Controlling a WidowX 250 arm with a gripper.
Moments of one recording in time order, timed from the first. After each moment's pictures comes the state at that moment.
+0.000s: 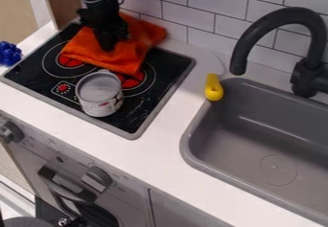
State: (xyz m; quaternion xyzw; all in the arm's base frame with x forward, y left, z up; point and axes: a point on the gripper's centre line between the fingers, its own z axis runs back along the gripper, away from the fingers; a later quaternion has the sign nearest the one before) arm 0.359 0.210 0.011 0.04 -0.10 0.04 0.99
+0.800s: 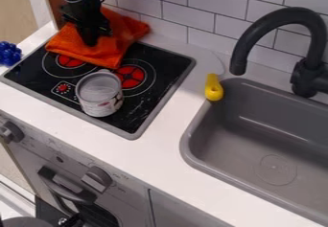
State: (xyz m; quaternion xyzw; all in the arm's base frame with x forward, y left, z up) arm 0.354 0.247 0.010 0.08 -0.12 0.06 0.99
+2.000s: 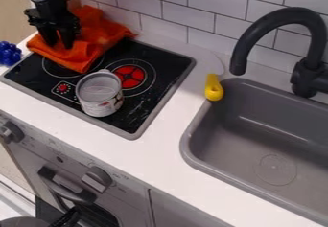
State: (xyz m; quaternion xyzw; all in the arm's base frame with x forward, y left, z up) arm 0.338 0.270 0.015 0.05 -0.11 0.12 0.99
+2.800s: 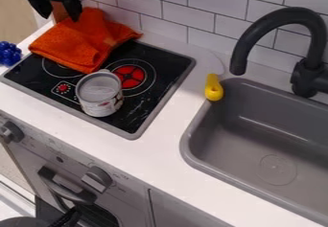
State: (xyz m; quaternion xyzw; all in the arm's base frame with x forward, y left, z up) arm 0.337 0.259 0.077 0.04 -0.18 0.14 0.97
